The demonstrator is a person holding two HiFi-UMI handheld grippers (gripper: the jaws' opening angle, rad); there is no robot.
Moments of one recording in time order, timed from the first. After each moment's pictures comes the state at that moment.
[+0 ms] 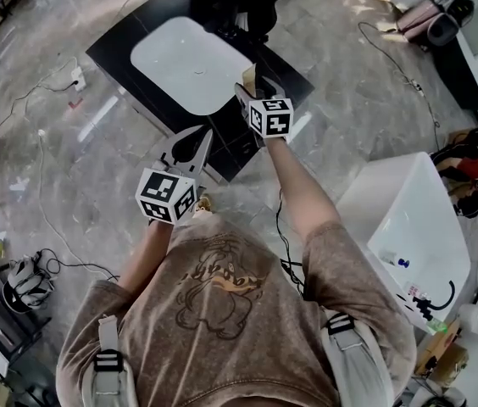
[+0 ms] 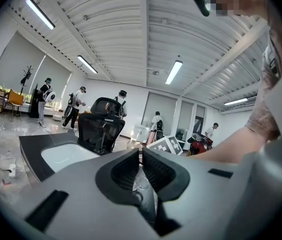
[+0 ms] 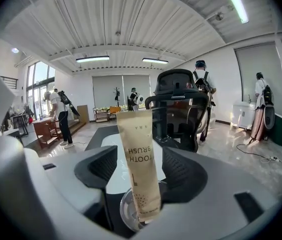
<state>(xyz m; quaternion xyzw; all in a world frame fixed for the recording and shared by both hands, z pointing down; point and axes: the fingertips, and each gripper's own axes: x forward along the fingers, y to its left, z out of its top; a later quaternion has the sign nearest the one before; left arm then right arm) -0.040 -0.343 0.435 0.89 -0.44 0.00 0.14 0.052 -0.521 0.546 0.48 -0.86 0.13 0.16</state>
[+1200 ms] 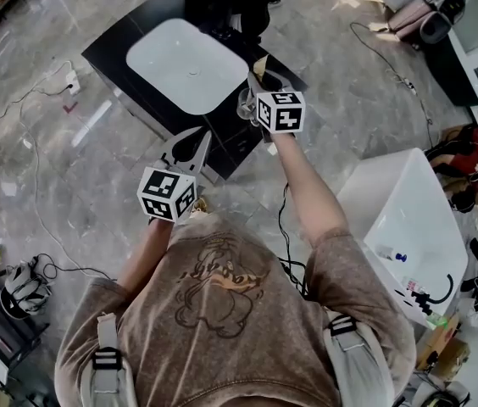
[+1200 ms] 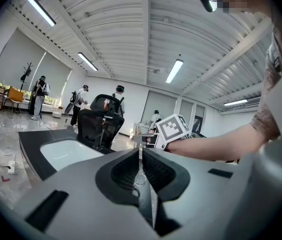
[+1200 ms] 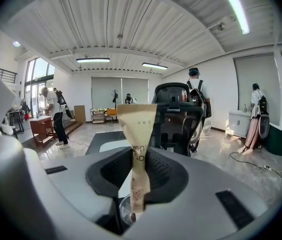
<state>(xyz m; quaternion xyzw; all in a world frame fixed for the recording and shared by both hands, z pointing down) -0.038 -0.336 0.444 0.89 -0.44 0.01 0.15 0.071 -0.513 0.482 0.50 -0.85 0.10 0.16</state>
